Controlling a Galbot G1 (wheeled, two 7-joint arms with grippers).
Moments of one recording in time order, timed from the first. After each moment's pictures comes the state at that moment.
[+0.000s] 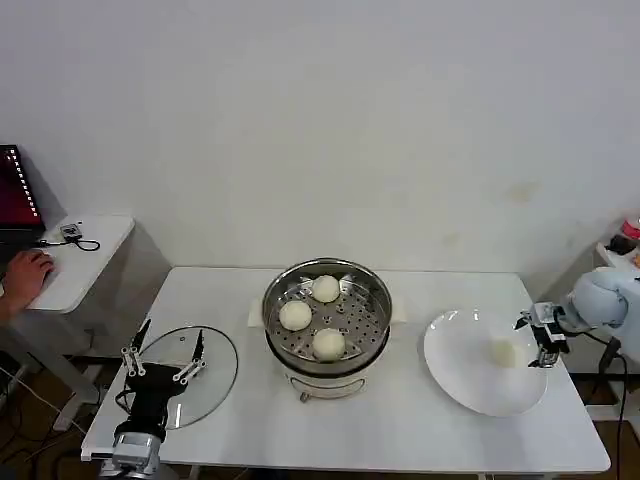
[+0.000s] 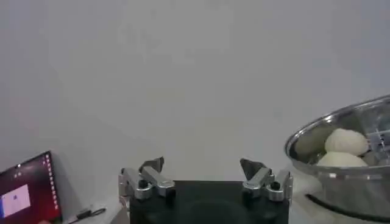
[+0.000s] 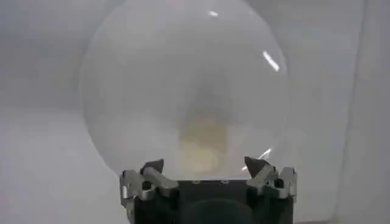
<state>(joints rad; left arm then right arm) 1.66 -1.28 -0.62 -2.22 0.15 0.06 -0.11 0.00 0.44 -0.86 1.26 -0.09 -0.09 -0.98</state>
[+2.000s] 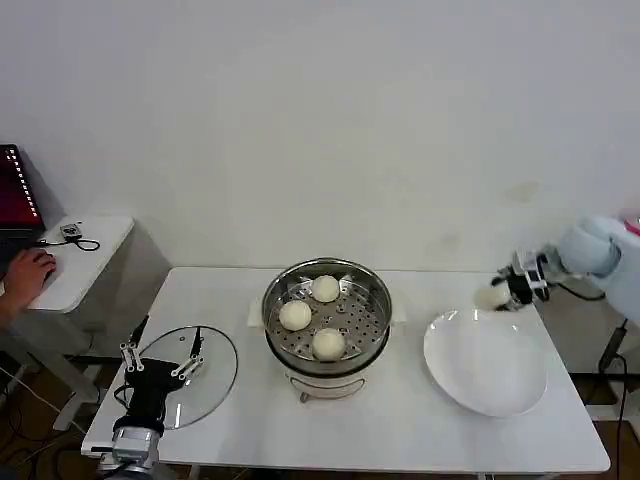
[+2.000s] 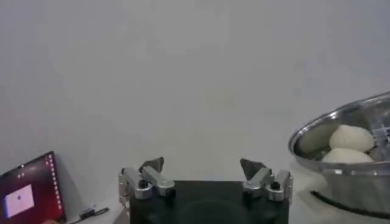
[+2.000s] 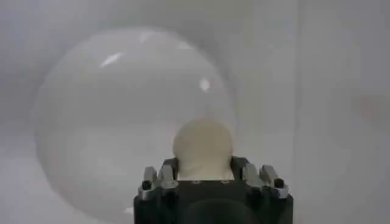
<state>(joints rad) 1.62 -1.26 -0.62 -2.20 0.15 0.07 -0.11 0.32 0.50 -0.96 1.38 0.06 -0.19 -1.01</state>
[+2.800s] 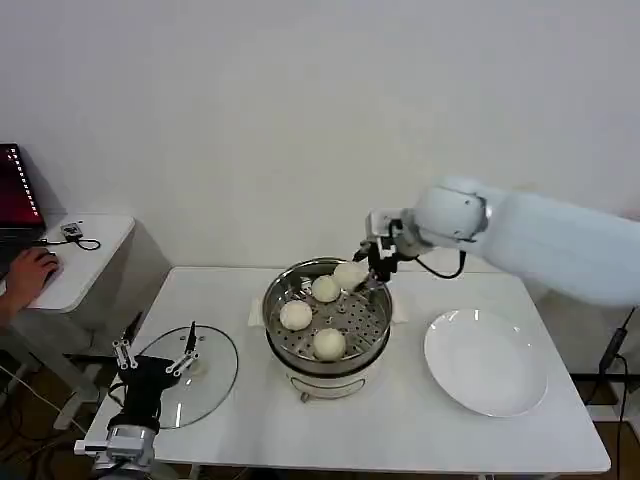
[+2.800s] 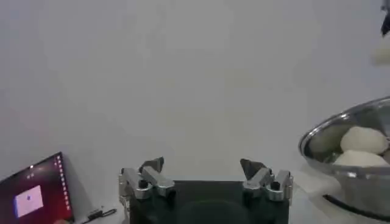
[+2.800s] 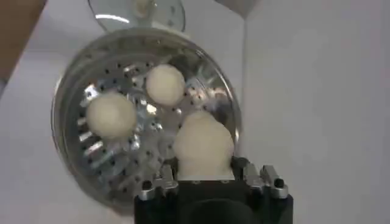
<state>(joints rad) 1.62 -1.28 -0.64 -2.22 0.15 0.07 -0.11 0.58 0.85 -1.23 1.61 0.56 -0.58 -0.73</state>
